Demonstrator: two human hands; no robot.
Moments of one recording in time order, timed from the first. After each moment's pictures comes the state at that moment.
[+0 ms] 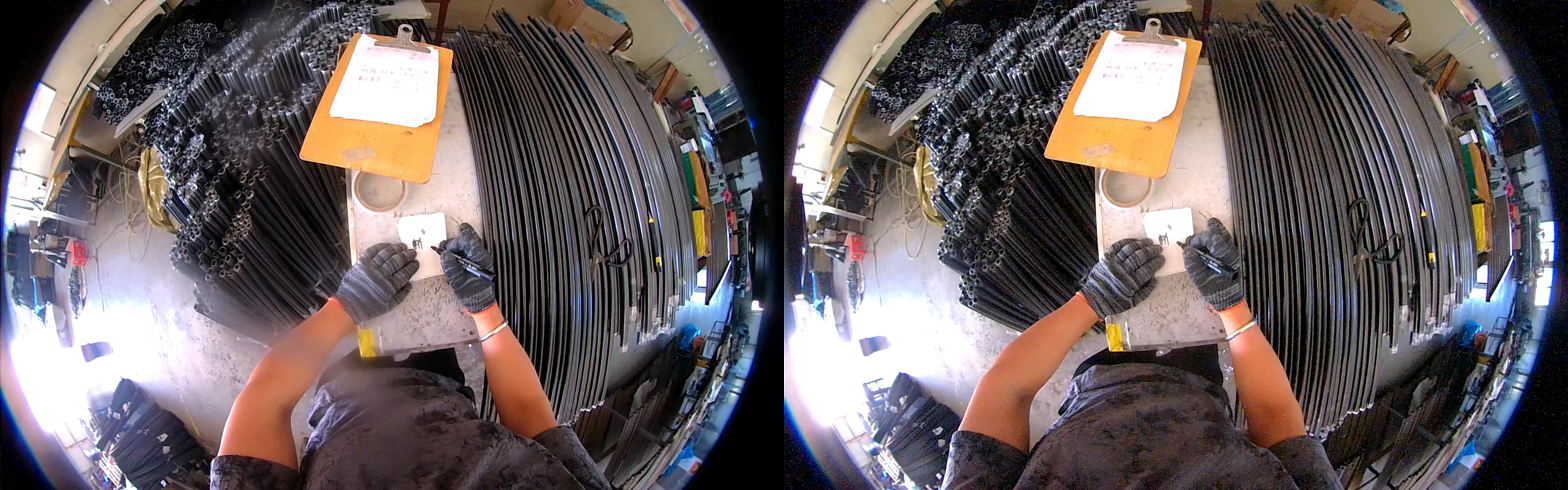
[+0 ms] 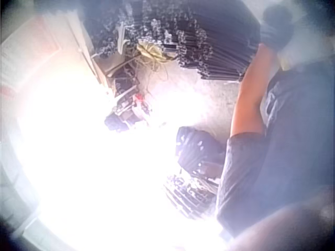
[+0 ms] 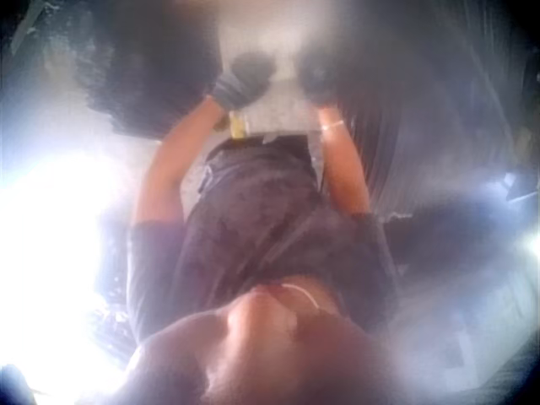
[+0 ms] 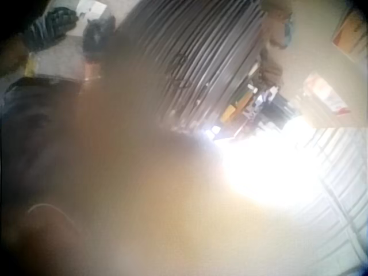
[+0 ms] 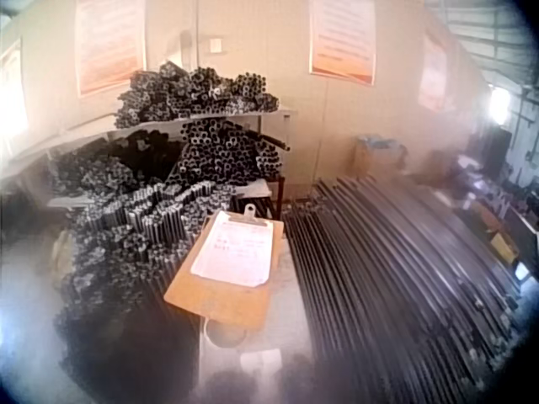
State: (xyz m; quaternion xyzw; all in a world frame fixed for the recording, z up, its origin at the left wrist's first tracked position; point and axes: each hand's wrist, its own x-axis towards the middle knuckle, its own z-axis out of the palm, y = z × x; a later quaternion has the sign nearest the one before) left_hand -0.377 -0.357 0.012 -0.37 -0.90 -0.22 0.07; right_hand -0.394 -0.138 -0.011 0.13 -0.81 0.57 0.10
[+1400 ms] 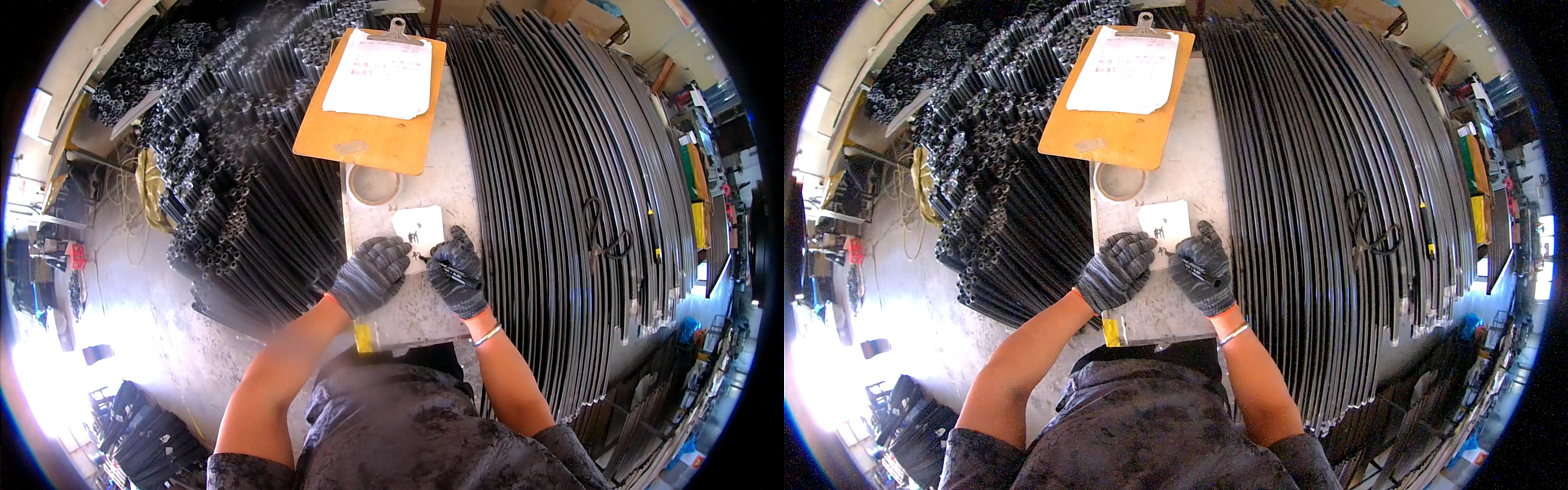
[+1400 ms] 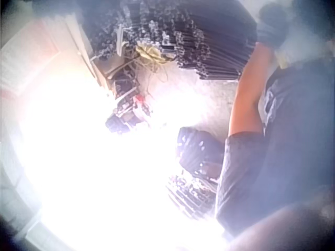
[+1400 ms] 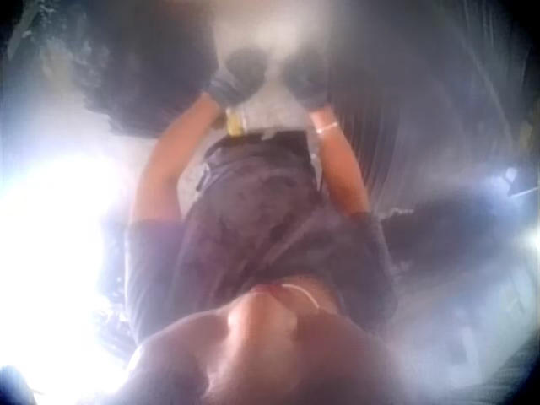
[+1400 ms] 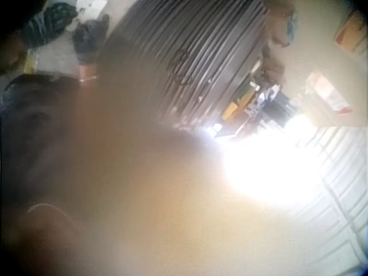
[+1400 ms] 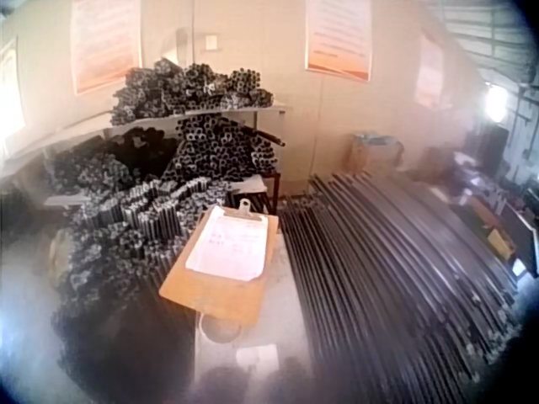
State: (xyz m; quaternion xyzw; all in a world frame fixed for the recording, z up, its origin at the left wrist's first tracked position) left_hand -0.377 -0.357 0.007 -0.38 -0.89 -0.23 0.10; right_hand -0.374 -0.149 -0.023 0.16 -0.79 0.58 0.09
